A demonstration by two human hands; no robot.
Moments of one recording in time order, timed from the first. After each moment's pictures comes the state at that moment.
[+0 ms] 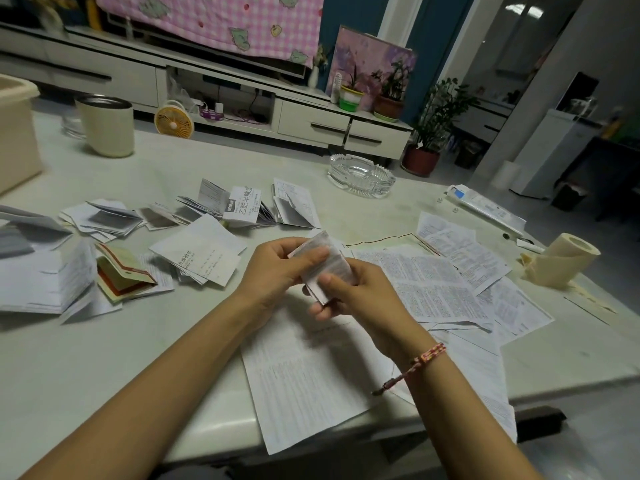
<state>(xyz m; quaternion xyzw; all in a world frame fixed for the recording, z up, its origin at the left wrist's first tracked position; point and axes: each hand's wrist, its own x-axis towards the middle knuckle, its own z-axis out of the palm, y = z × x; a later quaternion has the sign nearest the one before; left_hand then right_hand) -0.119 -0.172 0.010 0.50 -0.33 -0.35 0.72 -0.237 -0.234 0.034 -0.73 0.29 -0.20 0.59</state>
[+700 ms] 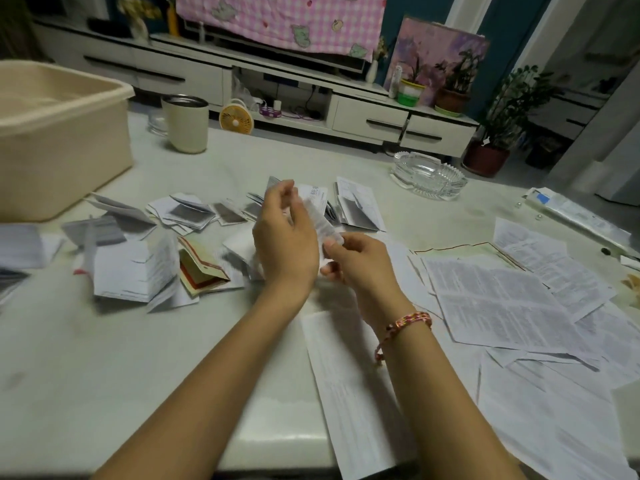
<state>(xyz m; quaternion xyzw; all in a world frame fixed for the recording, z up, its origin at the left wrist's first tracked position) -0.068 -0.163 0.016 0.68 -0.16 0.12 0.71 -0.125 -0.219 0.008 -0.71 0.31 -0.25 0.59</state>
